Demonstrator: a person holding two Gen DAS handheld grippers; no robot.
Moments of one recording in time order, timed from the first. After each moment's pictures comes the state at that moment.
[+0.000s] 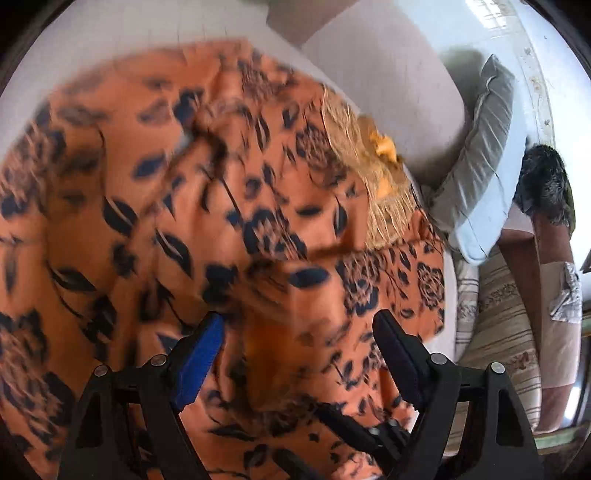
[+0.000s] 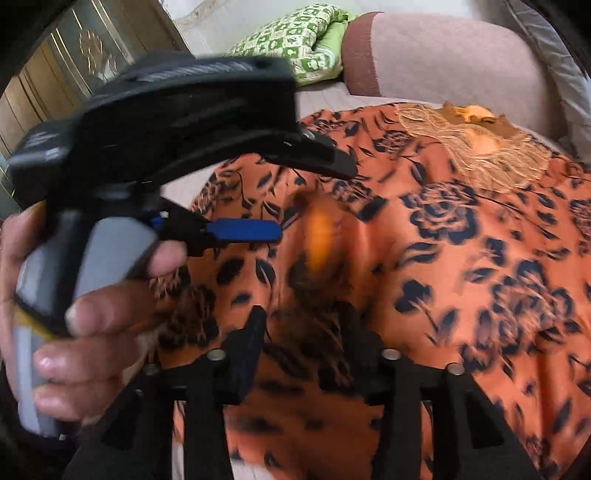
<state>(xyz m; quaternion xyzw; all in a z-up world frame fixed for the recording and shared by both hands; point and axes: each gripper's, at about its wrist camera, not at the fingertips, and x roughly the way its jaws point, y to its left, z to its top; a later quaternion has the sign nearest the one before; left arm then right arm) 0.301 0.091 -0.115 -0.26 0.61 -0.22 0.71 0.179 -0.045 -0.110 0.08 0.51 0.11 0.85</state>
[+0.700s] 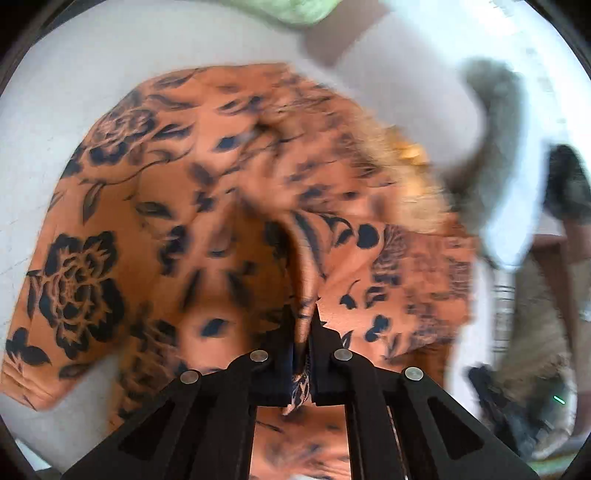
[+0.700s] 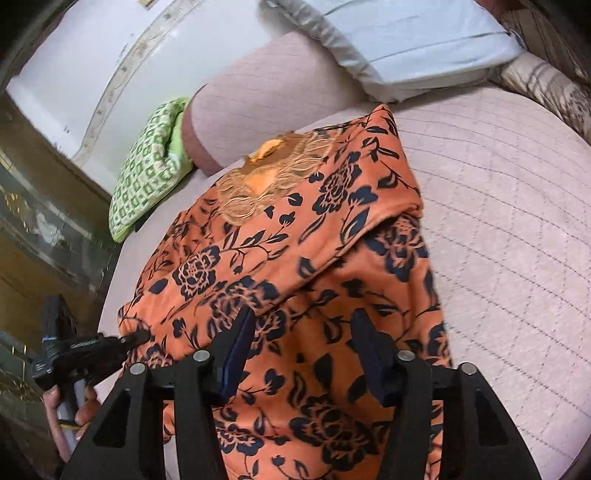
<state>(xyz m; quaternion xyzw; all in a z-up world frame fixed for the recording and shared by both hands) 0.262 0.089 -0.128 -0.21 0.60 -0.12 0.76 0.115 -0.240 -0.076 0.27 0.45 -0.06 0.85</state>
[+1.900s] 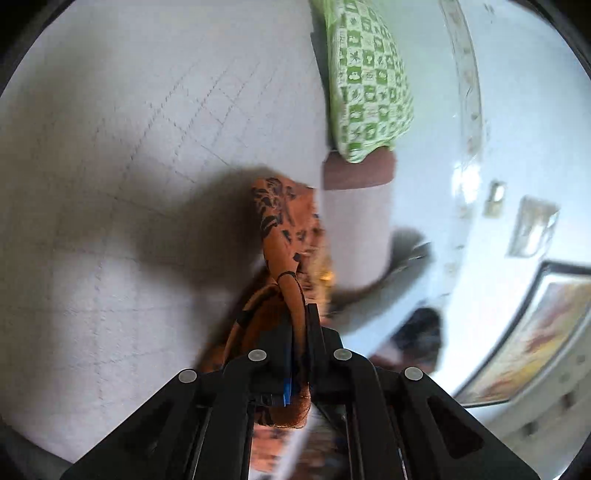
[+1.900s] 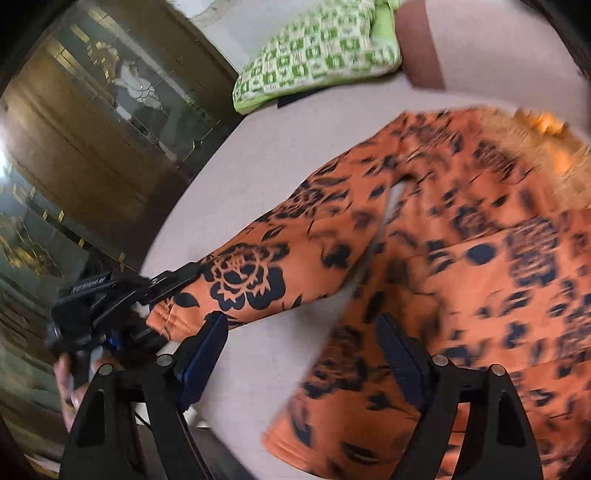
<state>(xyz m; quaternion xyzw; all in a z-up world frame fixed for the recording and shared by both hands) 0.235 0.263 -0.171 -0.62 0.43 -0.19 0.63 0.239 0.054 -0.084 0.18 0.54 0.19 0.80</state>
